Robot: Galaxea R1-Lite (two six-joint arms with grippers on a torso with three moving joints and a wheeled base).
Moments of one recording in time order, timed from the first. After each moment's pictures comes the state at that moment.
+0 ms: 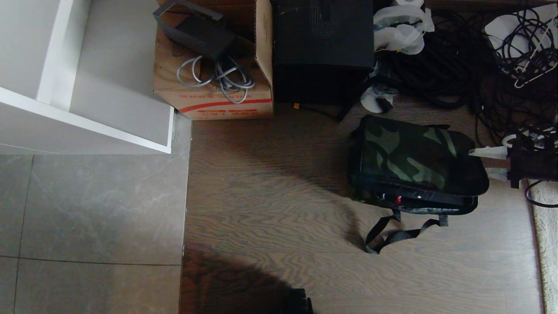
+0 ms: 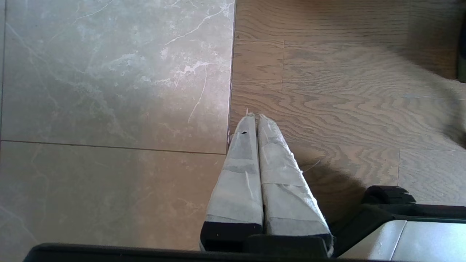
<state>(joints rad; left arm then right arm) 0.00 0.00 0.00 0.00 0.00 0.00 -0.56 2.12 -1.49 0.08 1.09 0.43</state>
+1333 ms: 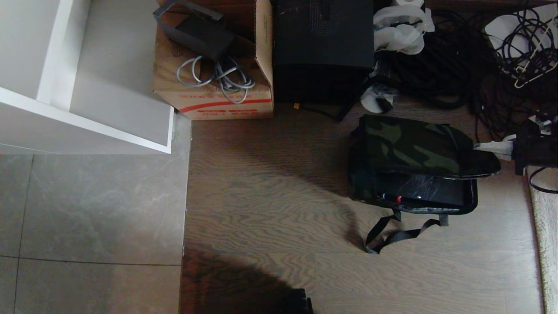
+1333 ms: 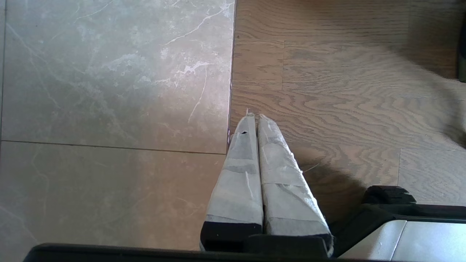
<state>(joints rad) 0.00 0.00 0.00 0.00 0.00 0.00 -0.56 2.10 -1.57 0.08 1.09 0.43</state>
